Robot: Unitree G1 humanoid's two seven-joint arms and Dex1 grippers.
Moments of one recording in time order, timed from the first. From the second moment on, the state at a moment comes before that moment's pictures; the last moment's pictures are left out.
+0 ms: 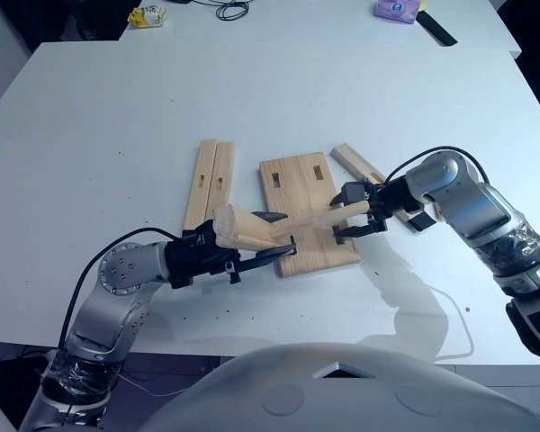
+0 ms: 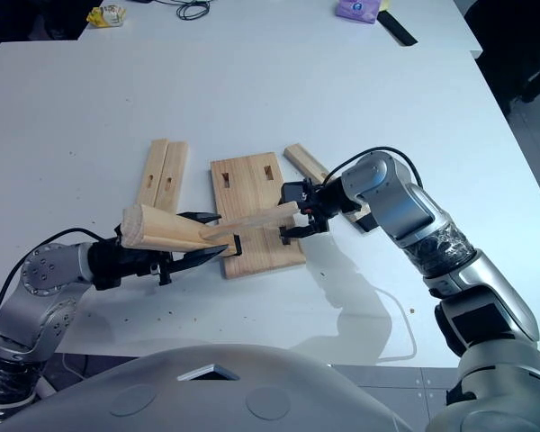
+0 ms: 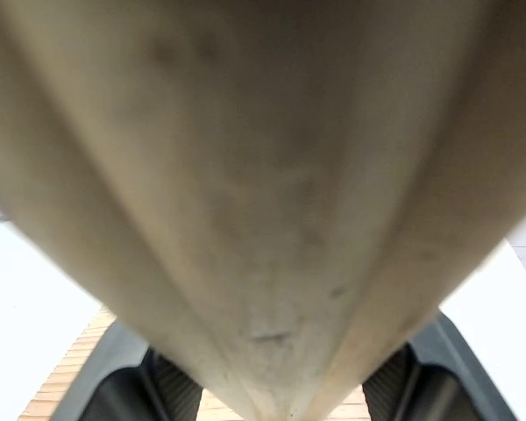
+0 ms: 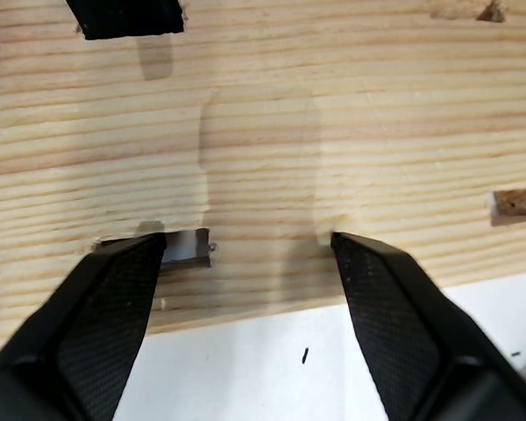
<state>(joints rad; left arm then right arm) 0.21 0.65 -0.15 -0.50 -0.48 0.02 -0.96 -0.47 -0.72 0.54 -0.07 0.00 0.43 1.25</state>
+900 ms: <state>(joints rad) 0.13 0.74 -0.21 -0.36 -0.50 -0.07 -1.06 -0.32 -0.70 0.49 -0.29 0.03 0.64 1.11</state>
